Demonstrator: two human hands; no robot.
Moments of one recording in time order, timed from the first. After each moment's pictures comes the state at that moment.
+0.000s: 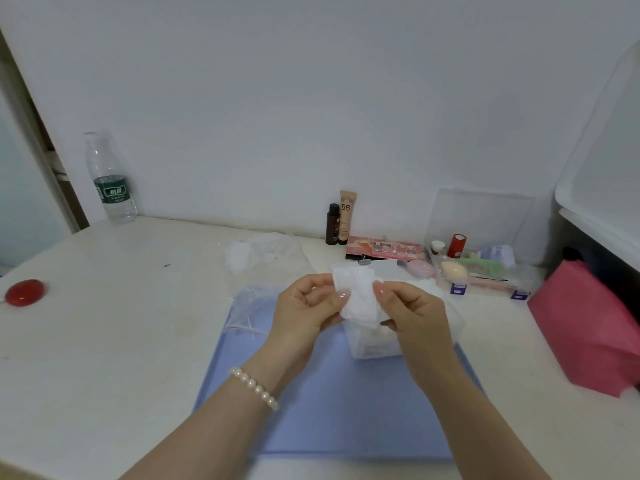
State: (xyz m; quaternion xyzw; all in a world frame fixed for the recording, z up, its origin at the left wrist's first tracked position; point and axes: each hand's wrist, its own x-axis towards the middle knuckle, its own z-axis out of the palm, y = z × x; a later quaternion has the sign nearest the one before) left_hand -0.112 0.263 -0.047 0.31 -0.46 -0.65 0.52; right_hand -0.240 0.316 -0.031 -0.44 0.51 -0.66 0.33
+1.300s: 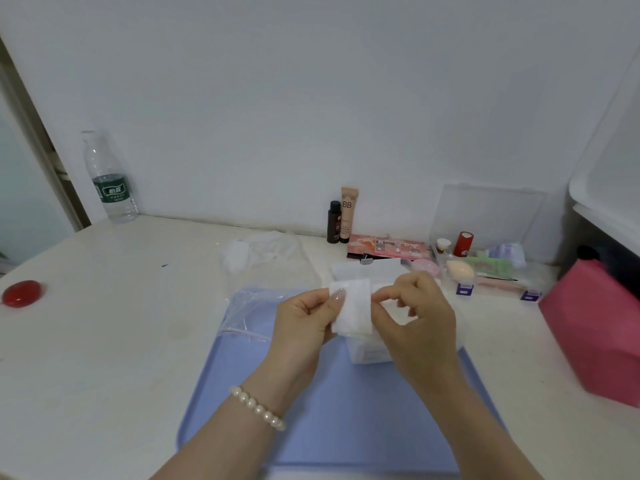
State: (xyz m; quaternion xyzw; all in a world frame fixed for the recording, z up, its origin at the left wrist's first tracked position) left_hand -0.124 0.269 -0.050 0.36 -0.45 -0.64 0.51; right_hand -0.252 0.308 -0.046 -0.58 0.59 -0.57 0.00
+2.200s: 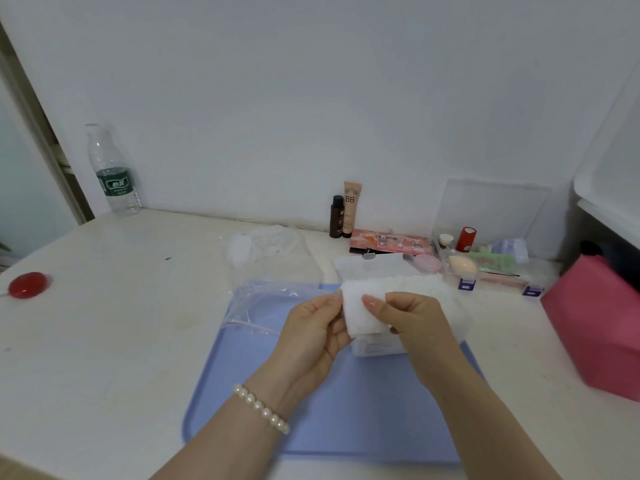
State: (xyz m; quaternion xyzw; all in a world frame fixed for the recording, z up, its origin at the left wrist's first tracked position) left_hand -0.123 0.285 -0.040 0.32 -0.33 -0.76 0.45; right_hand -0.250 0.313 -0.035 -0.44 0.55 -0.58 0.41
